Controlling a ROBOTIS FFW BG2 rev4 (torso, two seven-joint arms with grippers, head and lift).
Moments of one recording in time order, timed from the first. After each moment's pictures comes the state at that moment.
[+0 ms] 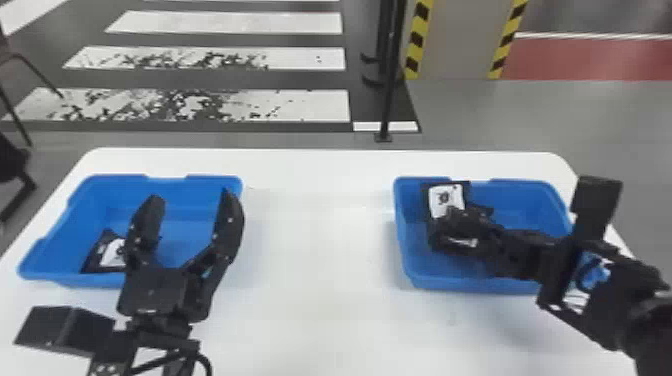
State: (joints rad) left arm 0.47 0.12 -0.13 -1.94 0.26 -0.44 0.04; right arm 0.15 -0.26 -0.11 -1.98 -0.55 0.73 0.30
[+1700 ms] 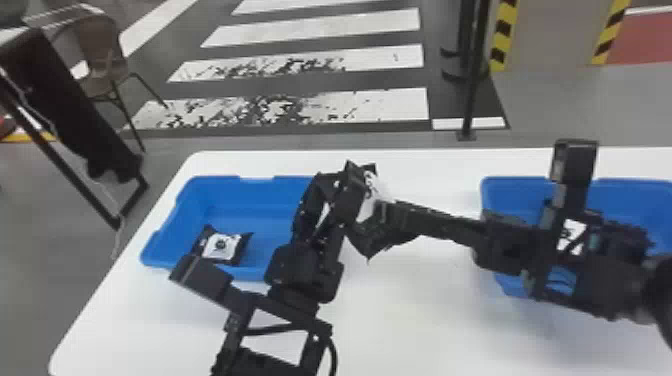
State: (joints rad) left arm 0.43 0.16 -0.26 -2.07 0.70 -0.24 -0.10; right arm -0.14 -0.36 0.32 -1.79 -0.97 0.68 0.76
